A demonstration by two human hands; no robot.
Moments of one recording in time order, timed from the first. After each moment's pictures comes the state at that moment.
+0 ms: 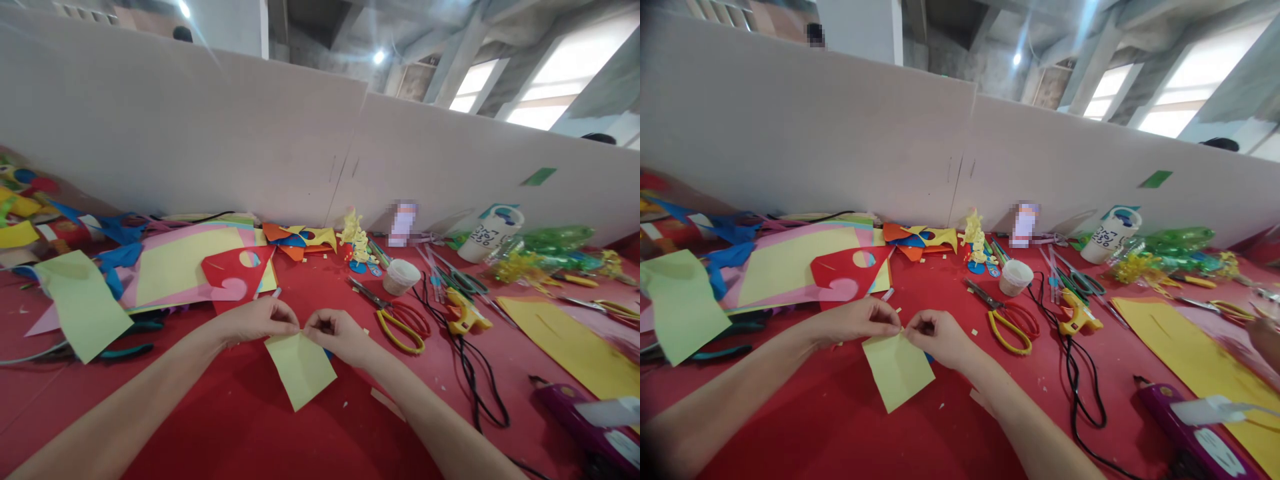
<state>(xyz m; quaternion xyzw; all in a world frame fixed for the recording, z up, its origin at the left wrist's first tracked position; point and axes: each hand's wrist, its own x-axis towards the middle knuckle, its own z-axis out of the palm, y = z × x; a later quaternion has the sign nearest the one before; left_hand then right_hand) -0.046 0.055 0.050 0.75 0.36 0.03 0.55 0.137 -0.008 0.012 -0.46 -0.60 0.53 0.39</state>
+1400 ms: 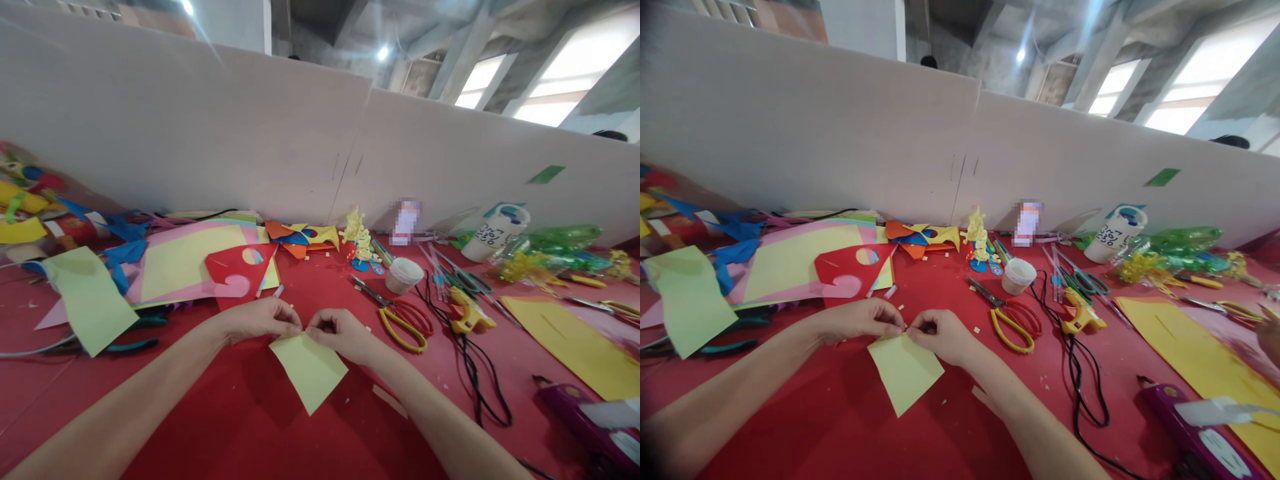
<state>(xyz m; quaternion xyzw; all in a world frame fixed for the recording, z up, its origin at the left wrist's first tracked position) -0.045 0.056 0.043 0.68 0.35 0.01 0.64 0.140 -0.008 0.013 -0.50 -0.63 0.49 0.33</state>
